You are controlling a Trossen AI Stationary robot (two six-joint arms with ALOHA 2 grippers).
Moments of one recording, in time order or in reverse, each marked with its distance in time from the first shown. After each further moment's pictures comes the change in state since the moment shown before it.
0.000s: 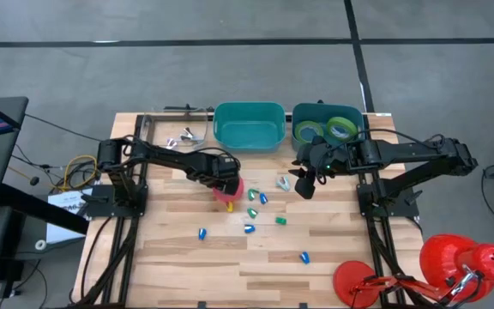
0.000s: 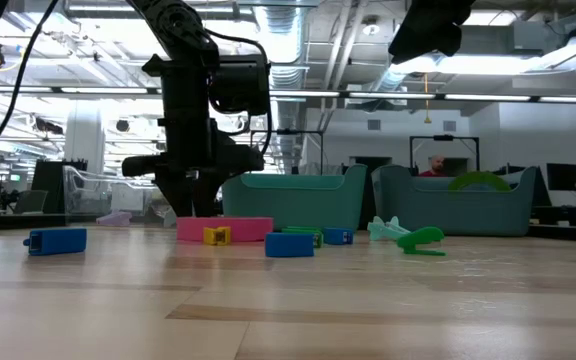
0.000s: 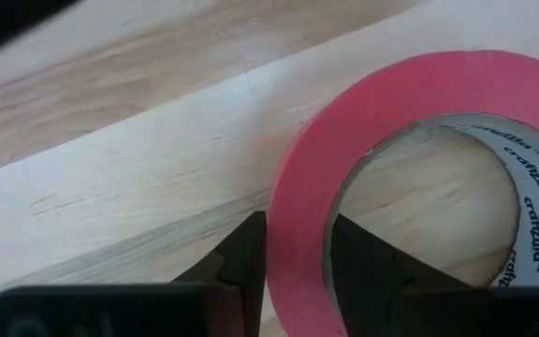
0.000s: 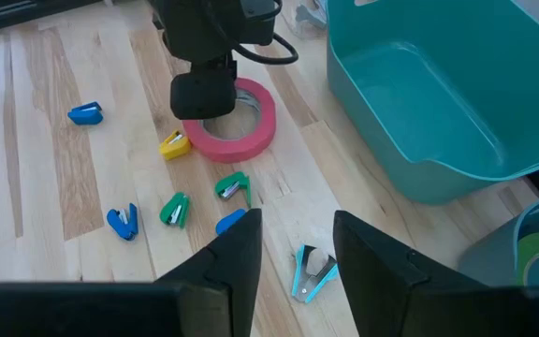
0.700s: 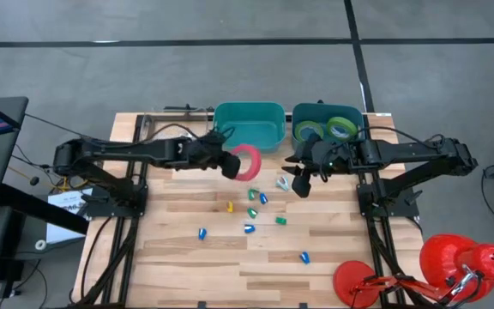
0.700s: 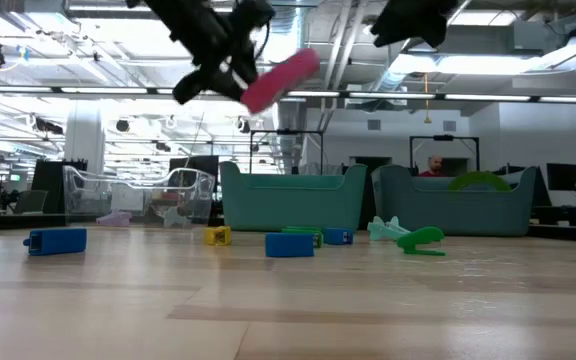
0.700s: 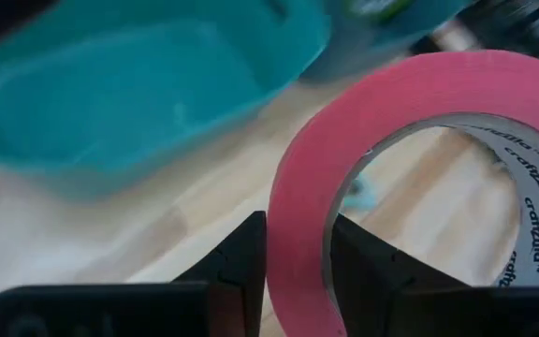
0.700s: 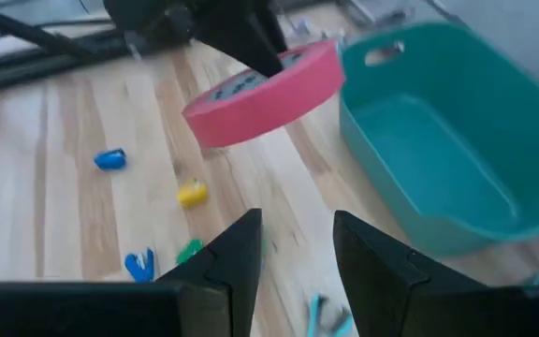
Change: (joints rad) left arm 0.000 -0.399 0.002 0.317 -0.080 0.314; right arm 0.000 -0.001 0.001 0.141 0.001 -0.052
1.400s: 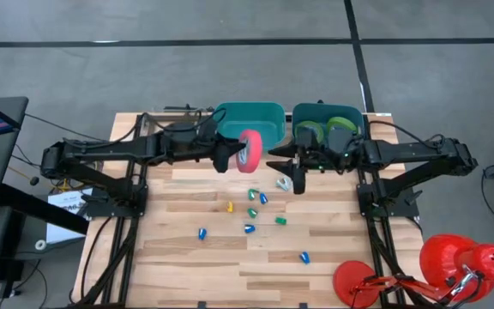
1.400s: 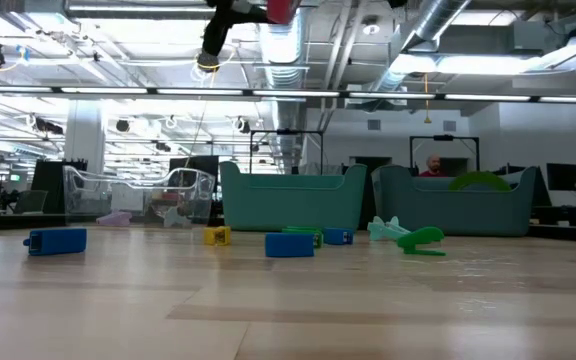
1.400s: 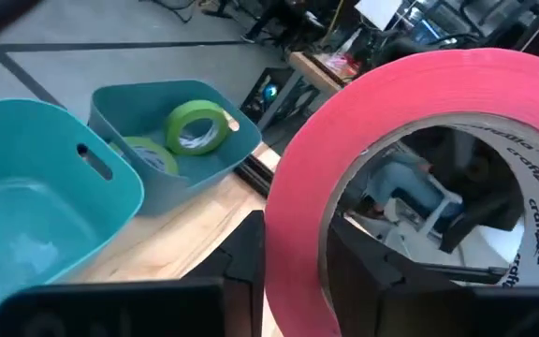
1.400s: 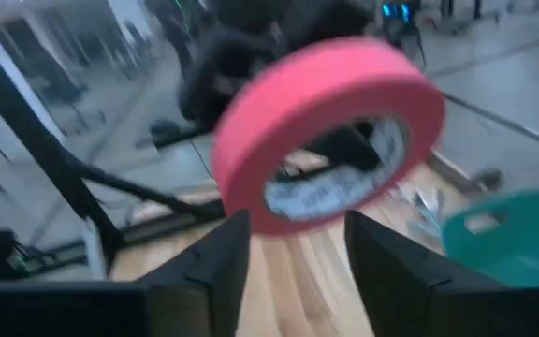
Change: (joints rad) left arm 0.000 -0.139 0.000 0.362 0.142 0.134; right arm 0.001 0.000 0.000 0.485 -0.142 -0.001
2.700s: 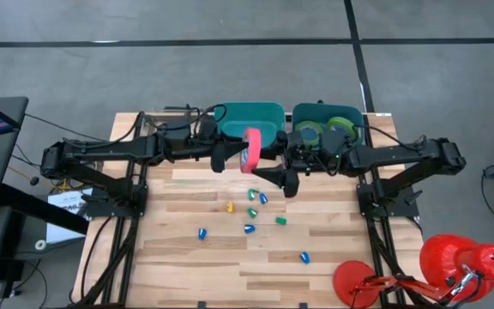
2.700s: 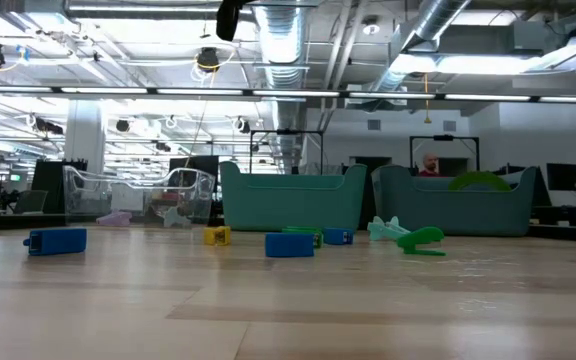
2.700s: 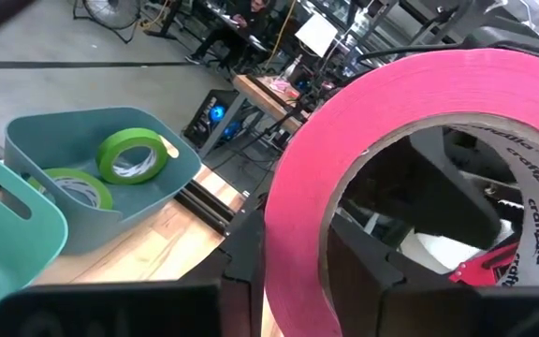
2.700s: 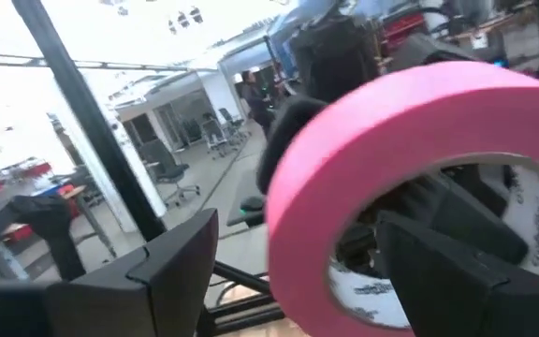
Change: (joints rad) left arm 0.000 0.001 -0.001 0.149 0.097 -0.002; right arm -0.001 0.138 0.000 0.405 -0.171 0.102
